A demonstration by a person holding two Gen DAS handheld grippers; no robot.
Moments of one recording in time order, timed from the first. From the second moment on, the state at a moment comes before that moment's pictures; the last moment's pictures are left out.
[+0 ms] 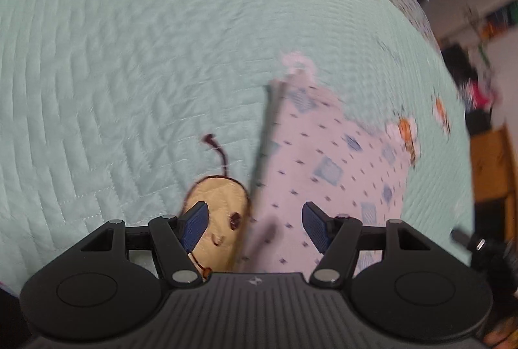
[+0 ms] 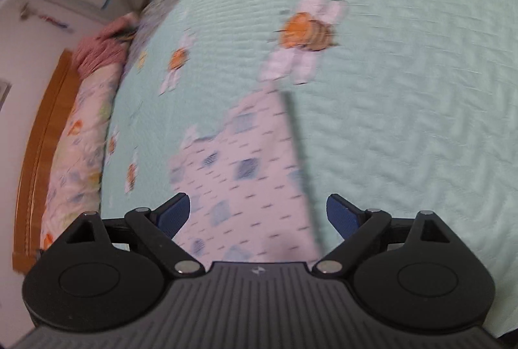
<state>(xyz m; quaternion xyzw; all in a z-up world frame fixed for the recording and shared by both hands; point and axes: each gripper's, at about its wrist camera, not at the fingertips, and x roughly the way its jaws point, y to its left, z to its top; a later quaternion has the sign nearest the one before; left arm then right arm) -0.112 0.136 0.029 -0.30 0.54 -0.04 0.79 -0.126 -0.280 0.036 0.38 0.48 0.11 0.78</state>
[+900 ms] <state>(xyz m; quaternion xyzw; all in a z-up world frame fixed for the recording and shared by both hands) -0.042 0.142 -0.036 -0.45 0.51 -0.23 0.69 -0.046 -0.253 -0.032 0.45 0.53 0.27 0.67</state>
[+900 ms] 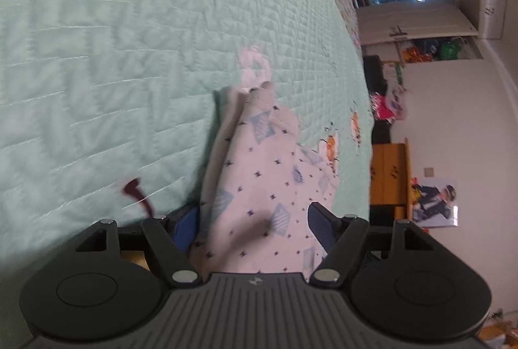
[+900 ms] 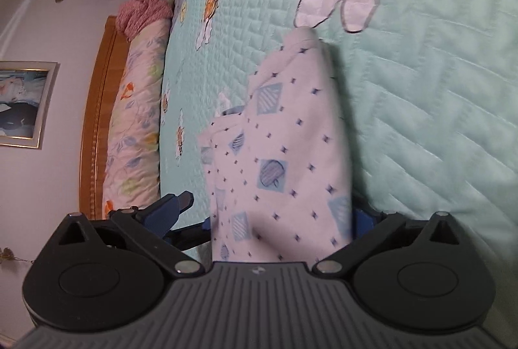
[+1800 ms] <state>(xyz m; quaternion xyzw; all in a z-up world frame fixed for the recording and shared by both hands) -0.040 0.052 0.025 -0.37 0.51 -0.28 0.73 -0.090 -0.288 -0.033 0.52 0.40 0.30 0.69</state>
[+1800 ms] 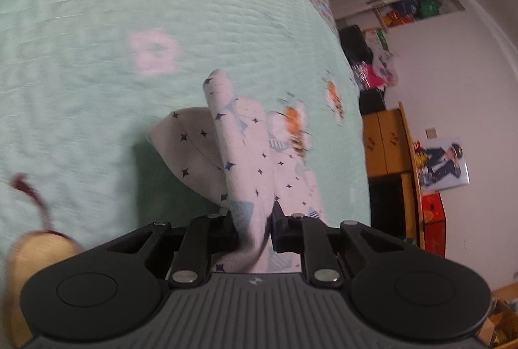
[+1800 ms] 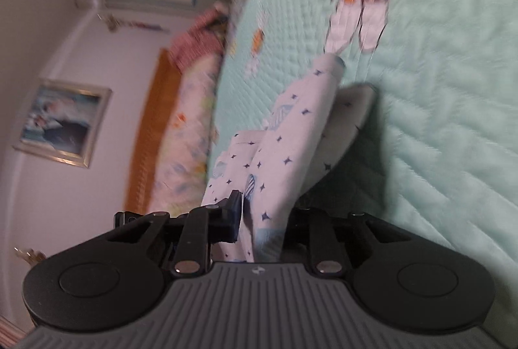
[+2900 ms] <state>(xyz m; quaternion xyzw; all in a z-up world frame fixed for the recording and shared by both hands) -0.002 -0.278 -0.010 -0.26 0.51 -0.26 0.78 -0.171 -0.644 -0.010 0.44 0.27 -0.08 0.85</state>
